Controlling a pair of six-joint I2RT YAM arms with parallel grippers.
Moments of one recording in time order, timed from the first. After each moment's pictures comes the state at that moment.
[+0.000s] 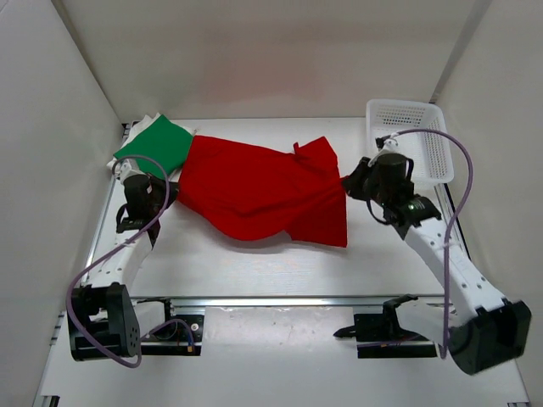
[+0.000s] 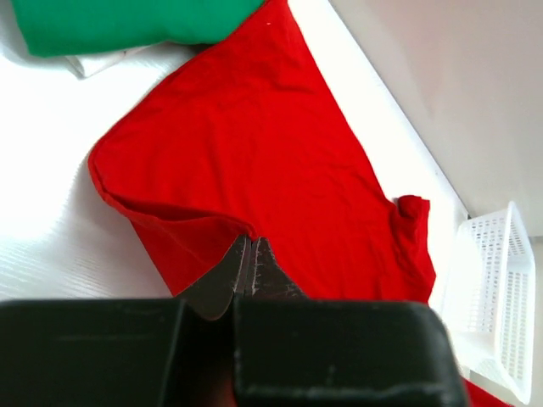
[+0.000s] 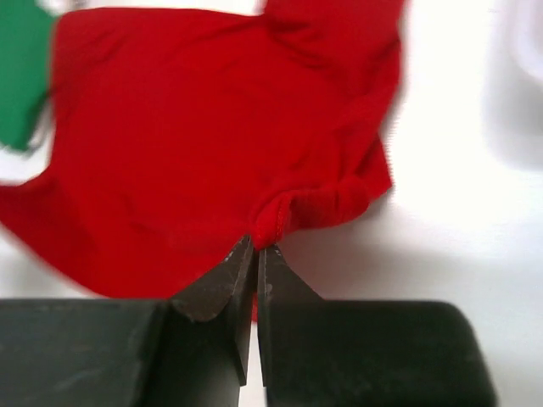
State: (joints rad) left arm 0.07 1.15 0.62 0.14 0.05 -0.80; right arm 0.35 1.07 0.96 -0.37 0.00 0.50
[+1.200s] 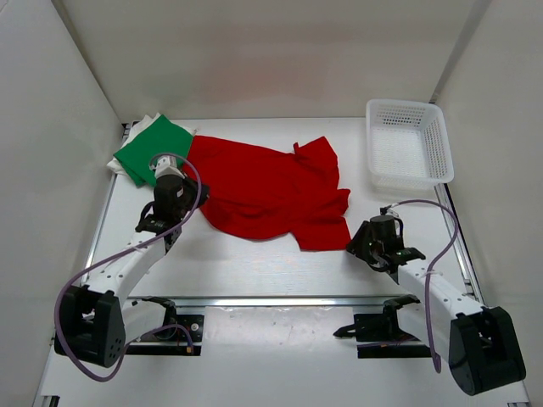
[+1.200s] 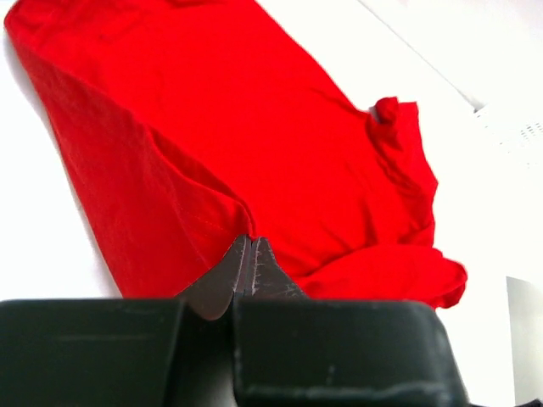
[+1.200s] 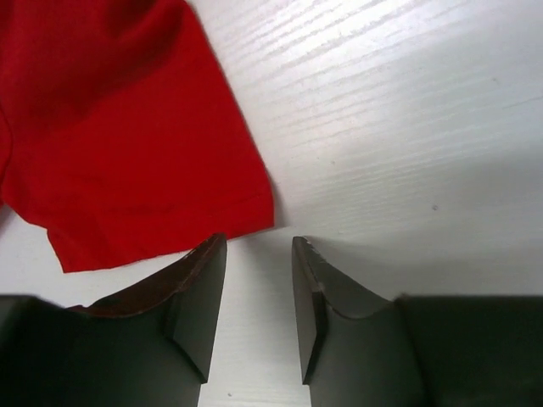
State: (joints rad) left arm -0.24 1.13 0.65 0.11 -0.07 -0.71; right arm 0.25 0.94 0.32 -0.22 0.02 0.70
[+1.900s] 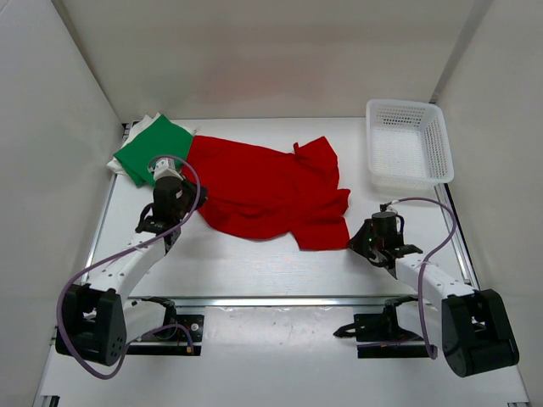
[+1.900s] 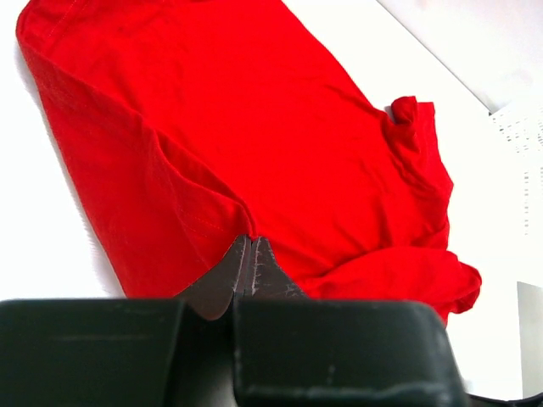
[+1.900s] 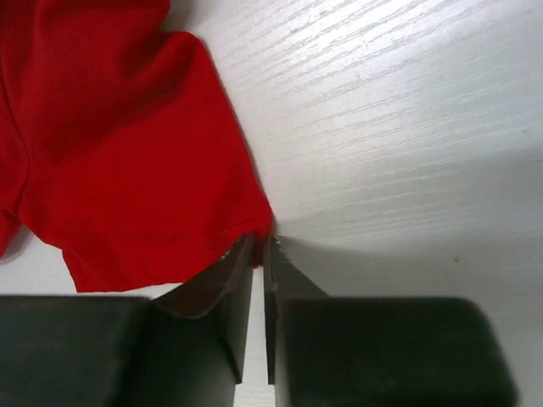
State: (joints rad) left arm -0.22 1.13 0.61 0.12 -0.07 -0.71; right arm 0.21 1.06 0.31 -0.06 -0.05 0.70
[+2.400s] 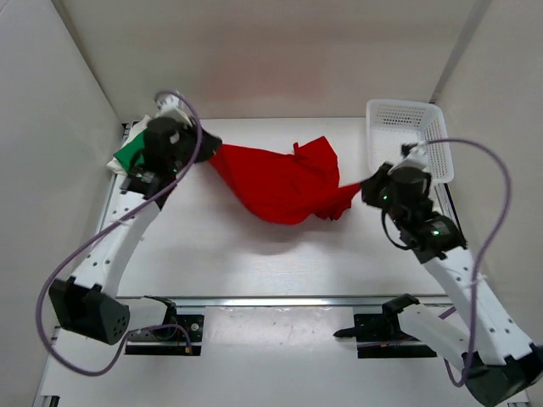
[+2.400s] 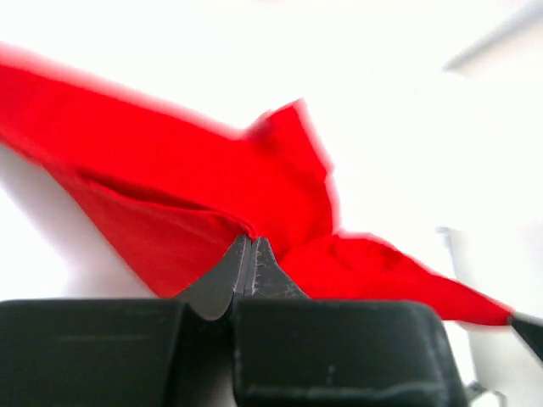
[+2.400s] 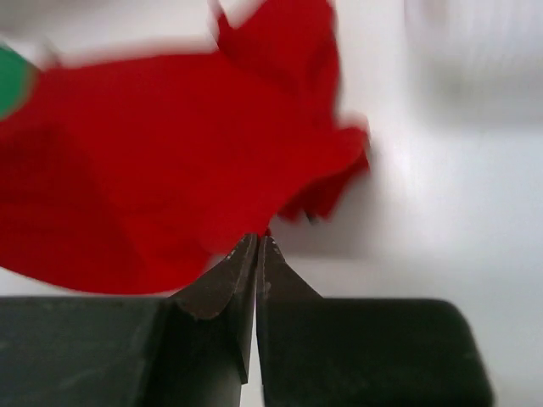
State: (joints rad) left arm -0.28 1.27 1.14 -0.24 0.07 -0.58; right arm 0.38 0.87 0.84 -0.48 0.19 0.57
